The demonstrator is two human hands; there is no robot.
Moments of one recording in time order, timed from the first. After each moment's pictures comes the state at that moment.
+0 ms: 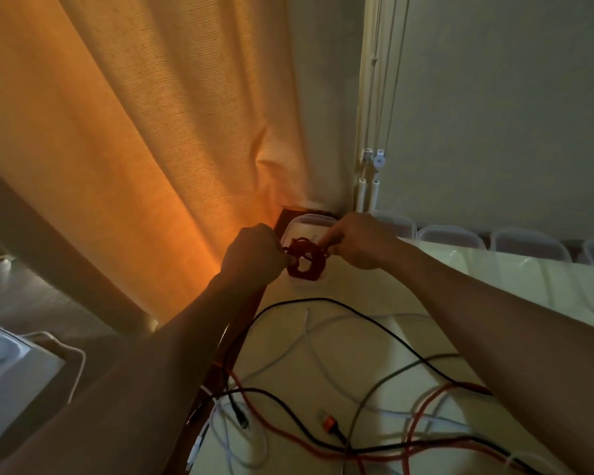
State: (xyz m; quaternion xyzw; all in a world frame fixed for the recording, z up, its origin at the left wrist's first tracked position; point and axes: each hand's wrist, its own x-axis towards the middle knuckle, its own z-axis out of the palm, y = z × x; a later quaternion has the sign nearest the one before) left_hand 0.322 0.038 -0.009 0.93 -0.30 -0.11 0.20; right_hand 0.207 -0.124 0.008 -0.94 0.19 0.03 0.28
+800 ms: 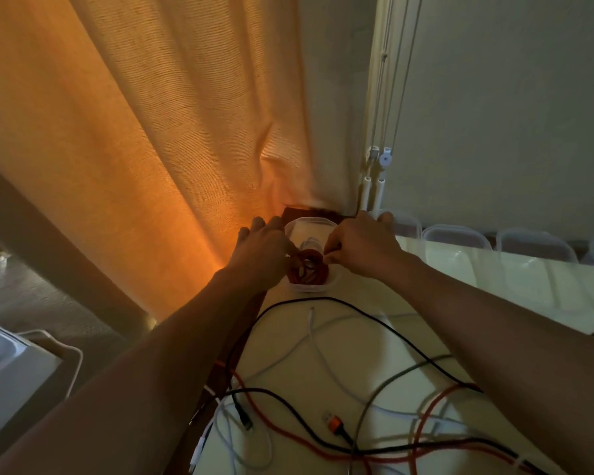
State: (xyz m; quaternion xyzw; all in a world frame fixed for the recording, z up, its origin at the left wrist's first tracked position) left_hand 0.331 0.038 -0.022 0.89 -0.46 -0.03 0.03; right_hand 0.215 -0.122 -0.019 -0.98 0.19 -0.04 0.07
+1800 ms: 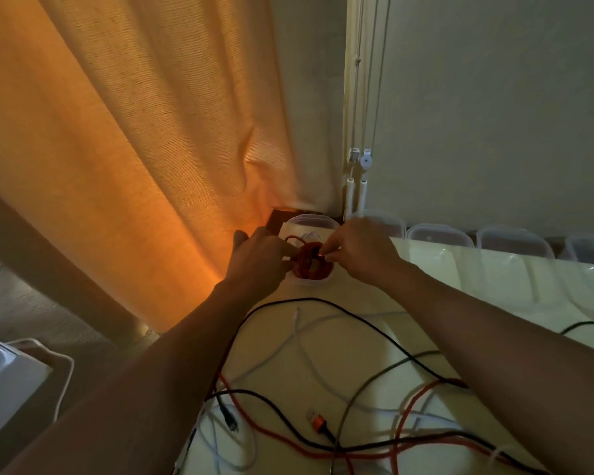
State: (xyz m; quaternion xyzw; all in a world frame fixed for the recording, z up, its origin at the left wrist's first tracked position) left_hand 0.317 0.026 -0.035 0.88 -0.47 0.03 0.05; right_hand 0.196 -0.137 -0.027 -0.95 0.19 -0.09 0.22
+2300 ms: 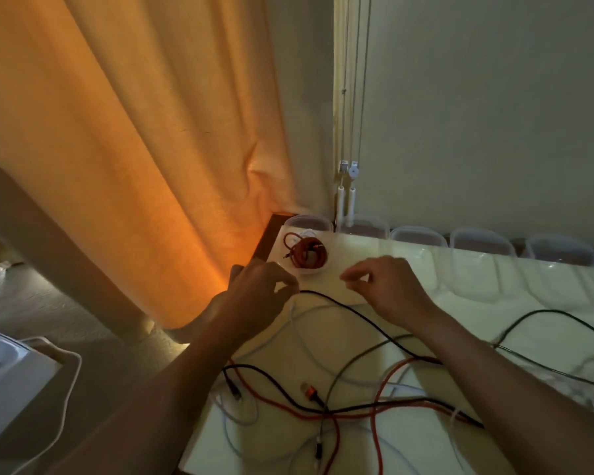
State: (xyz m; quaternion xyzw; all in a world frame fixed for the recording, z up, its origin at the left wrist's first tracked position) left_hand 0.251 0.084 -0.017 0.86 -0.45 -0.03 0.22; right_hand 0.094 -0.107 -0.017 -0.91 0.21 -0.14 0.32
